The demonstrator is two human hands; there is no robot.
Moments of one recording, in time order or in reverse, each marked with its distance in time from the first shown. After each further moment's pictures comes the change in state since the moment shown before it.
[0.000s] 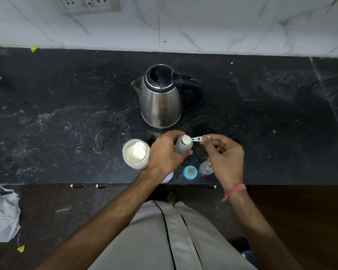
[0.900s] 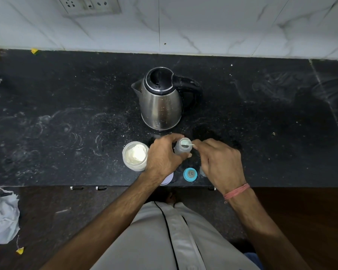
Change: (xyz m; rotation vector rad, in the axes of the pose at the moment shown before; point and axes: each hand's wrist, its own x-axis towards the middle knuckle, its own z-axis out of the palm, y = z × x) left_hand 0.002 -0.007 0.001 -0.025 -0.009 -0.014; right_hand 0.001 -0.010 -0.008 -0.898 -0.165 -0.758
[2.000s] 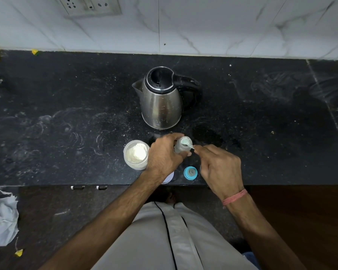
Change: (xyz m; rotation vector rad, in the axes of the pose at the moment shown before) left_hand -0.001 -0.001 0.002 0.063 0.013 0.031; right_hand -0.021 -0.005 0.009 0.029 0.077 0.016
